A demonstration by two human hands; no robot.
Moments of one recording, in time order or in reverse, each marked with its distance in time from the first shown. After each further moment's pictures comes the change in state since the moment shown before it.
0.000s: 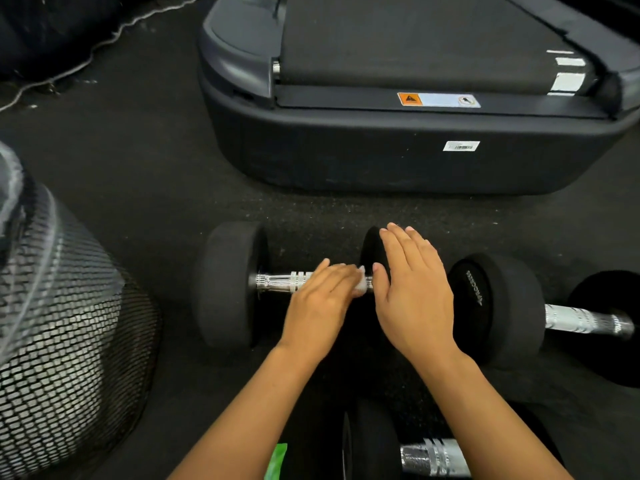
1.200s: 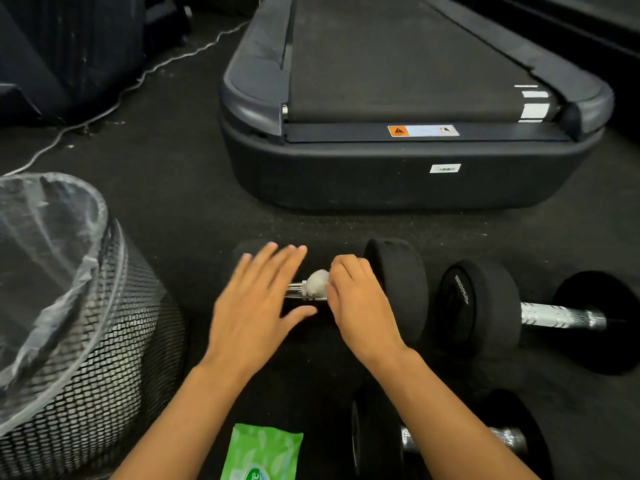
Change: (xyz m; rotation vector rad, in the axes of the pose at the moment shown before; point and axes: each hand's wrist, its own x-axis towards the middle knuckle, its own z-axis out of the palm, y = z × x) left_hand -0.020 0.005 -0.129 0.427 -0.111 -0.114; right_hand -0.005 -0.058 -0.013 0.264 -0.166 -0.156
